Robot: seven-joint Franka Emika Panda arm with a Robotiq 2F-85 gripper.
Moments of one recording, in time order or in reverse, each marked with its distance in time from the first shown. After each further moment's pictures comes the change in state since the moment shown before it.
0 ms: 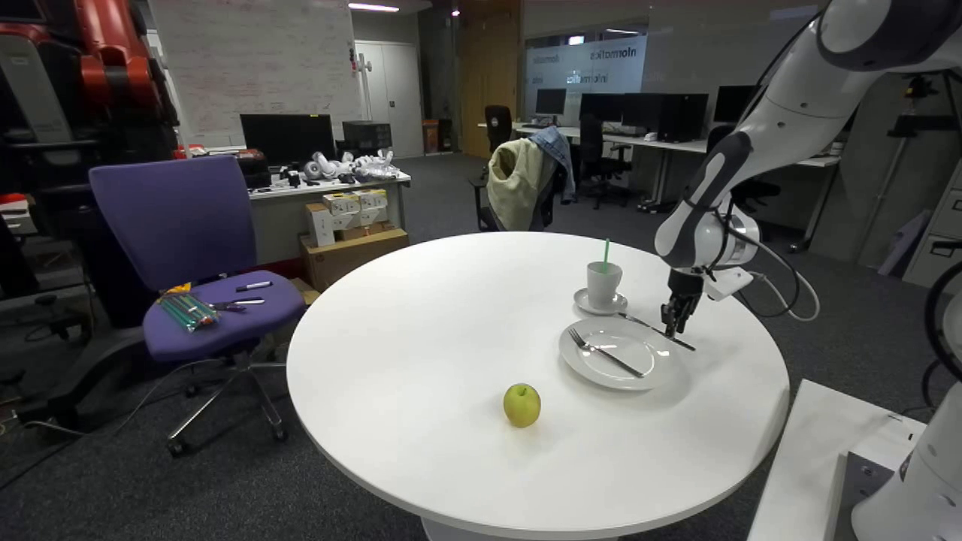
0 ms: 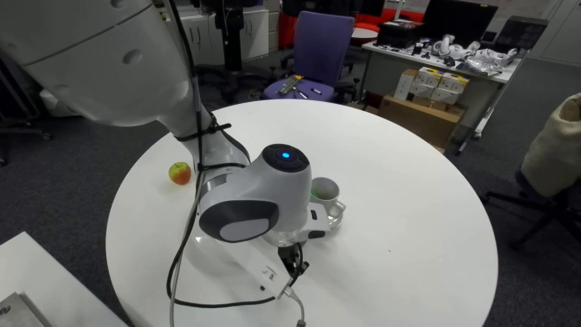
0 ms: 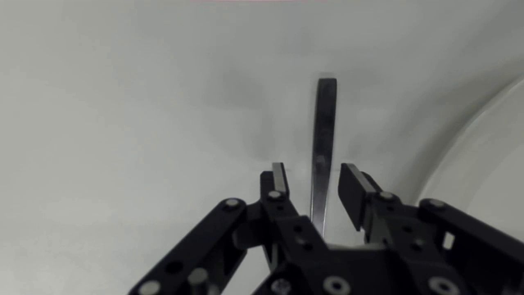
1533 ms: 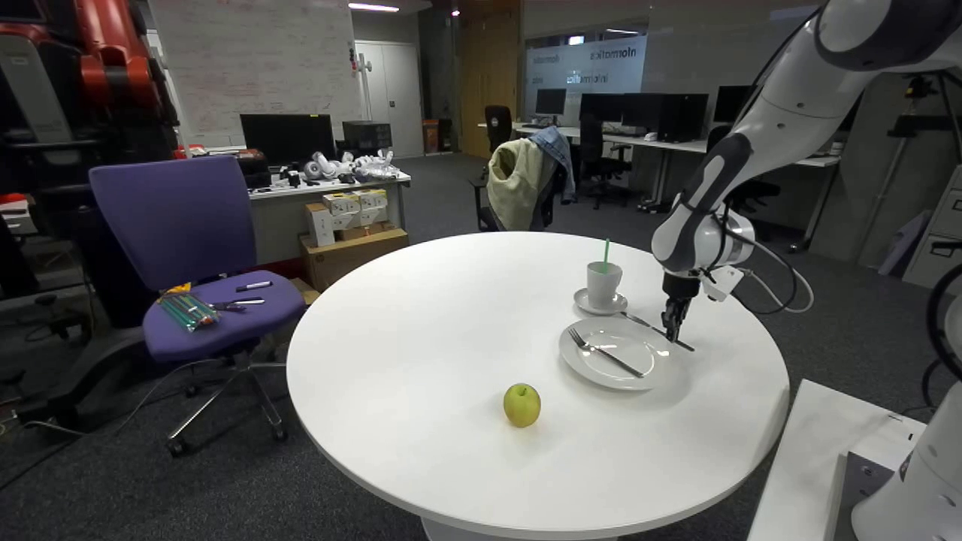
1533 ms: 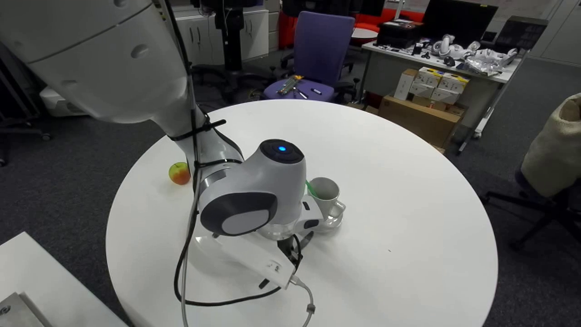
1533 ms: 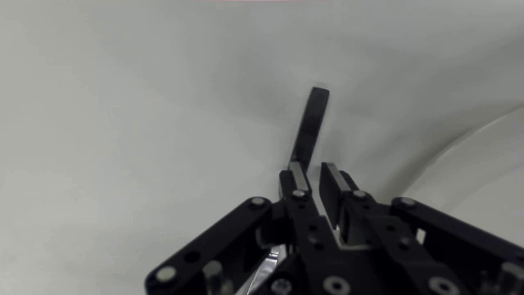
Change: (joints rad) arm 0.015 0.000 0.010 0.001 -0.082 -0.042 -0.087
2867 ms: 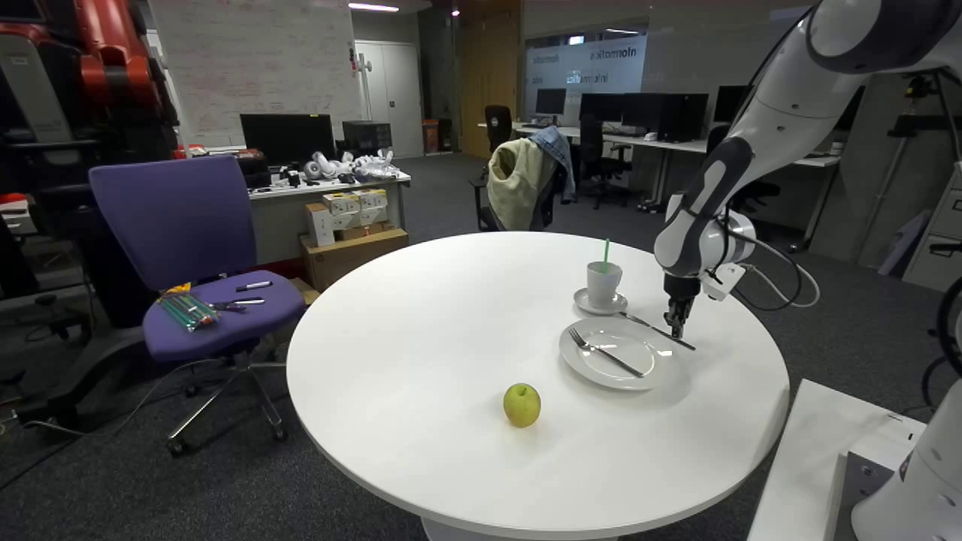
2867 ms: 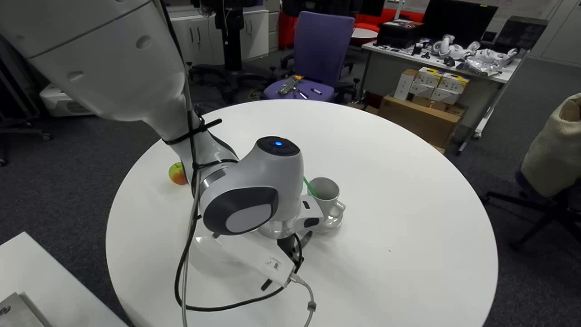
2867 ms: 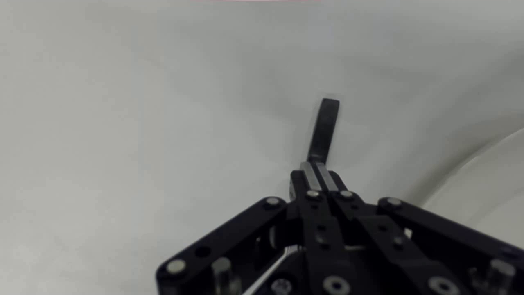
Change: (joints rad) arm 0.087 0.001 -0.091 0.001 -0.101 0.000 0.120
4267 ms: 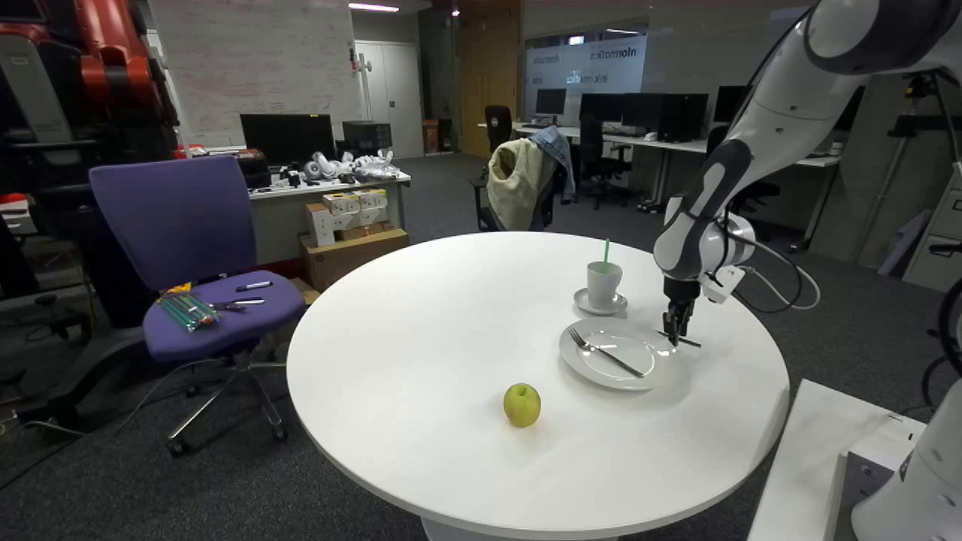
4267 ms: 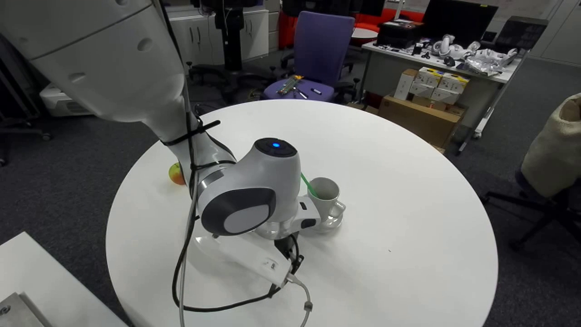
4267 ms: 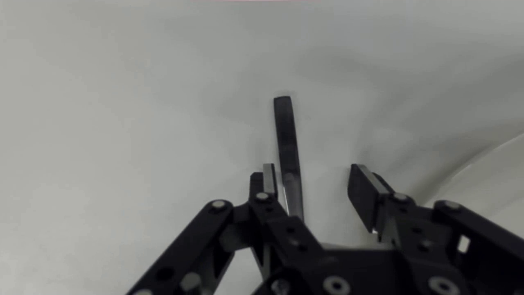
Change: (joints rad) arm 0.009 0.004 -0.003 -0.009 -0.003 0.000 0.005
